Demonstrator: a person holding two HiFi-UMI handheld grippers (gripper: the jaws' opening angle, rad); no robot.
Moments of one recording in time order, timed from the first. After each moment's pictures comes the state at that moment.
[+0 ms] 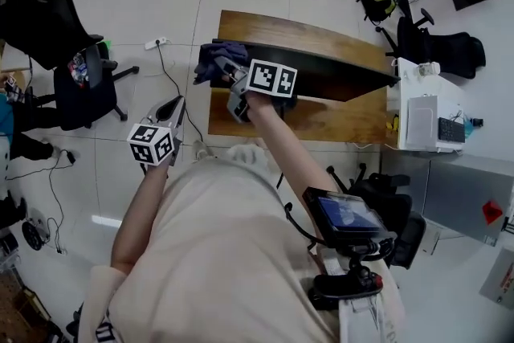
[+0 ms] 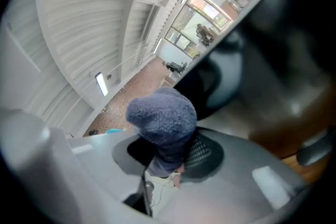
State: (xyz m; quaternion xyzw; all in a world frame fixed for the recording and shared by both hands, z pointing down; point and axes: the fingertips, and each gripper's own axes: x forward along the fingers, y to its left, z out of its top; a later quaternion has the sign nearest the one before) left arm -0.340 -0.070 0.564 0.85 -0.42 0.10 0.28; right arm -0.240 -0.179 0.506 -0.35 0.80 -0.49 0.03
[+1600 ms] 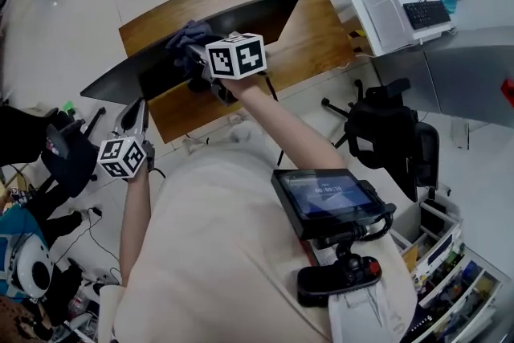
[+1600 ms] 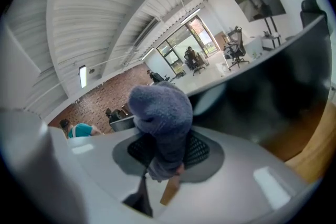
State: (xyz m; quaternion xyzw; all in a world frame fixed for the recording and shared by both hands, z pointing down) left arm -0.157 -0.098 0.540 0.90 -0.33 0.17 0.25; right arm 0.024 -0.159 0.502 -0.49 0.78 -0.39 -0.03
